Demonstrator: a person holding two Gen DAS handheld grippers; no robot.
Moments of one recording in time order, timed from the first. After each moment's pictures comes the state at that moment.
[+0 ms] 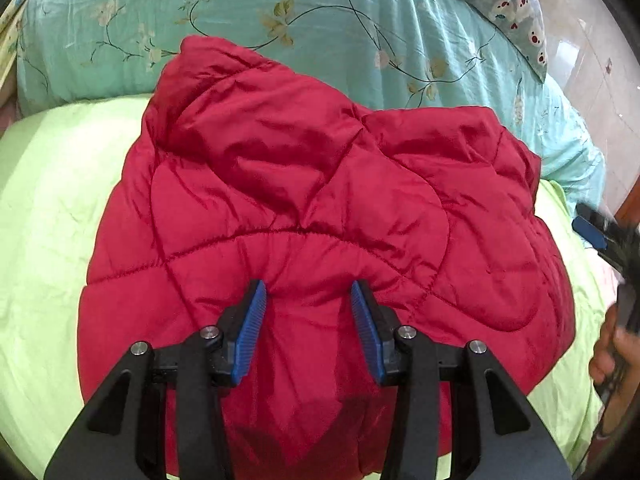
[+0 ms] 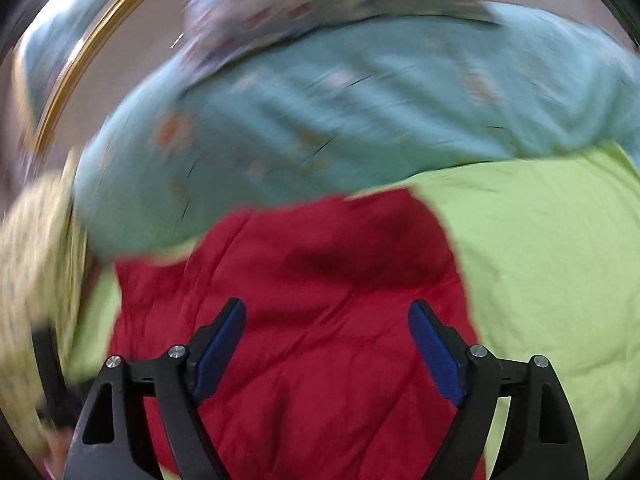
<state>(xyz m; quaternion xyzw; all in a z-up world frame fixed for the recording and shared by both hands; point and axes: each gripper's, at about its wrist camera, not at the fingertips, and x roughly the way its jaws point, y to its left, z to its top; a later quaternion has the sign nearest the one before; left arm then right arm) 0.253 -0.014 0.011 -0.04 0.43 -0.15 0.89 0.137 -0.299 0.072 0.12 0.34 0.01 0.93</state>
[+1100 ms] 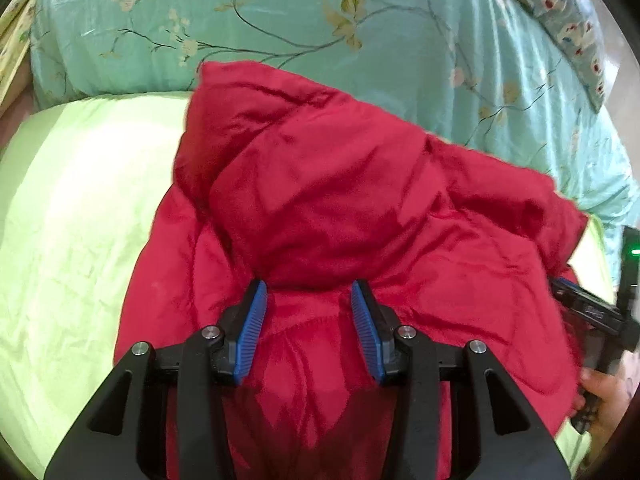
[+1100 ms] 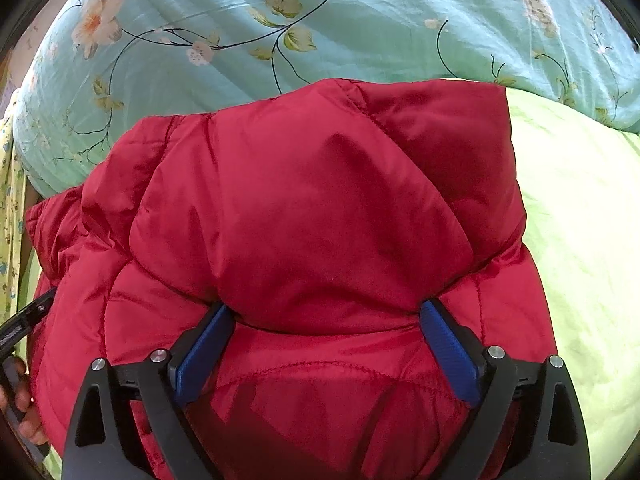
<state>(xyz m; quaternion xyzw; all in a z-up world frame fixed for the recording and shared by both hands) 0.308 0.004 0.009 -0.06 0.45 -0.09 0.89 0.236 -0.312 -0.004 0.12 0.45 -0.04 0.88</state>
